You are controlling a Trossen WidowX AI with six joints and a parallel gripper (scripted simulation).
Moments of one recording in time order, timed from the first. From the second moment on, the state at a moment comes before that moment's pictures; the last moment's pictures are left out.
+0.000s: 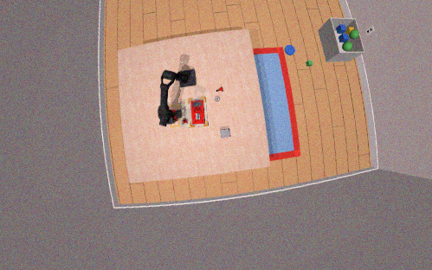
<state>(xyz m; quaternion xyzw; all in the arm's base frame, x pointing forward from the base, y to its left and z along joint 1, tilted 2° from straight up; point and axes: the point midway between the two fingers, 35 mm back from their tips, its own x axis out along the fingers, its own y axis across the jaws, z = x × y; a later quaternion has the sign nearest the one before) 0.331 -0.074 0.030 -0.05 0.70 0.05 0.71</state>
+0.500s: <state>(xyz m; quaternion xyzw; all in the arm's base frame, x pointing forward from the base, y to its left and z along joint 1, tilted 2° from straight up) 0.329 -0.074 0.026 -0.05 0.70 0.05 0.71</state>
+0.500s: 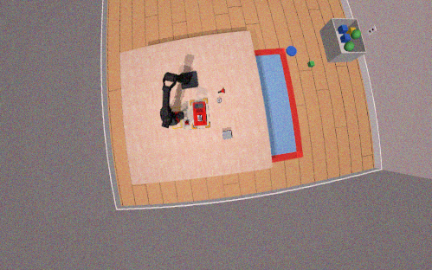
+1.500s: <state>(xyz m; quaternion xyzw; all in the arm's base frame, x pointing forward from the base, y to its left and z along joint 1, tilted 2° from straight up) 0.330 -0.074 0.013 -0.05 0.70 0.05 0.71</state>
